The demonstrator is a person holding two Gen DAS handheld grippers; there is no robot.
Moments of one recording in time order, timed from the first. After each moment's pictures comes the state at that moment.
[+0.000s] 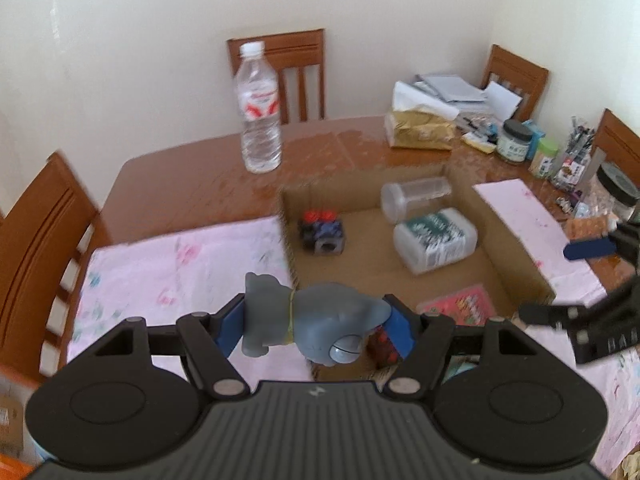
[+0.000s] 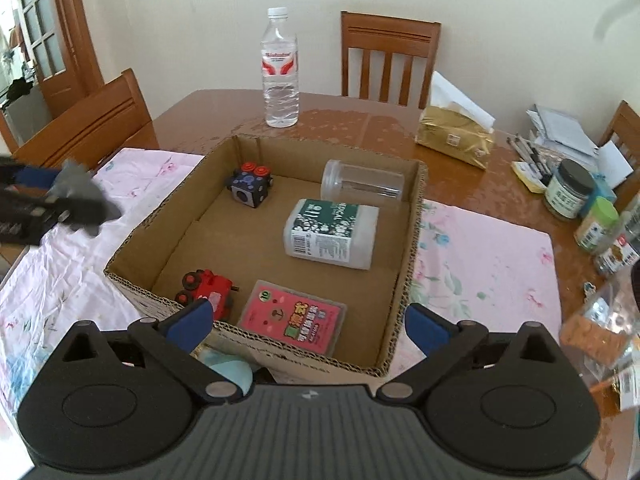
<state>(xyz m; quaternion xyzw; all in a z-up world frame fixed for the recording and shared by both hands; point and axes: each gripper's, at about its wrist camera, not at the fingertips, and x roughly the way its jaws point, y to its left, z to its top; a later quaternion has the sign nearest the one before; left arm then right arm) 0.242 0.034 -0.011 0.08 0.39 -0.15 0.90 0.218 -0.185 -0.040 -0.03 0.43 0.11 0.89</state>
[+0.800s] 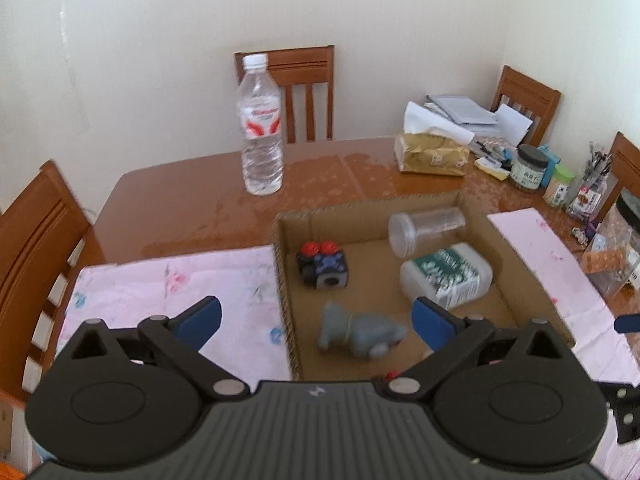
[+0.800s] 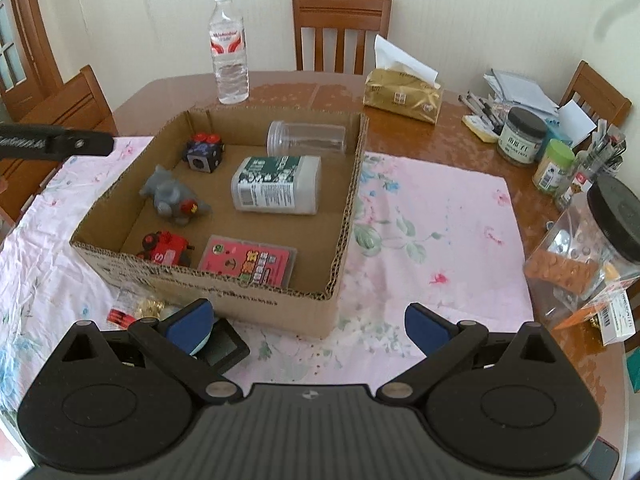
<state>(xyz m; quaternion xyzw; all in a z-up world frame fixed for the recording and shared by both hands) 0.263 0.029 -0.026 0.06 0.37 -0.13 0.92 0.192 -0.213 -0.058 -0.01 0.46 0.05 0.89</state>
